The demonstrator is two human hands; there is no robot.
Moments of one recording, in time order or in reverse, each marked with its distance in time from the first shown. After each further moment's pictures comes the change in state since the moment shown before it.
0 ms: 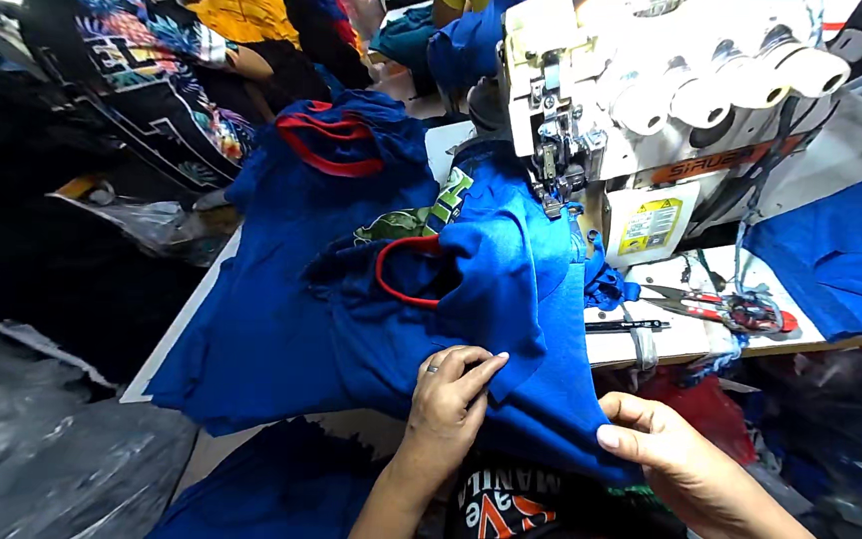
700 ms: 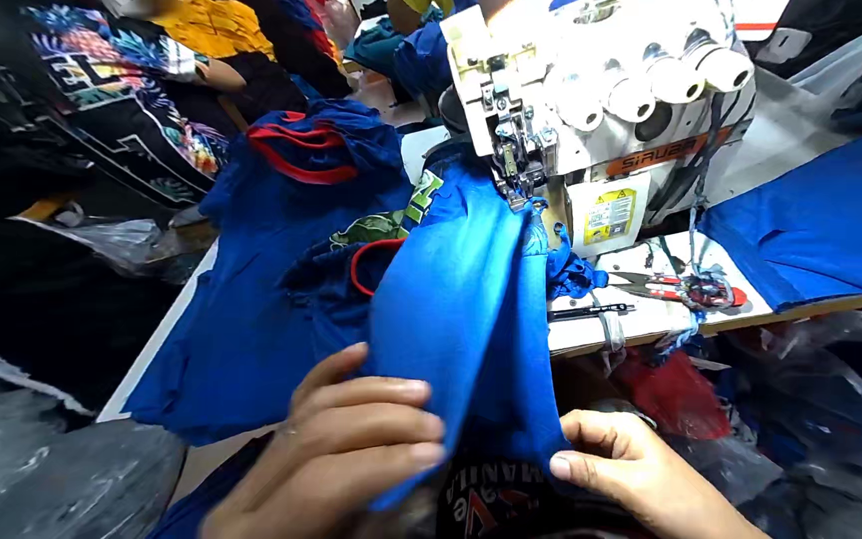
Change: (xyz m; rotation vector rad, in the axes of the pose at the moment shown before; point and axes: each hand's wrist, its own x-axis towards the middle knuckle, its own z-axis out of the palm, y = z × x) left_hand 0.034 0.071 -0.106 -0.348 0.080 0.270; right_hand -0.021 -0.001 0.022 -0.329 -0.075 -0.177
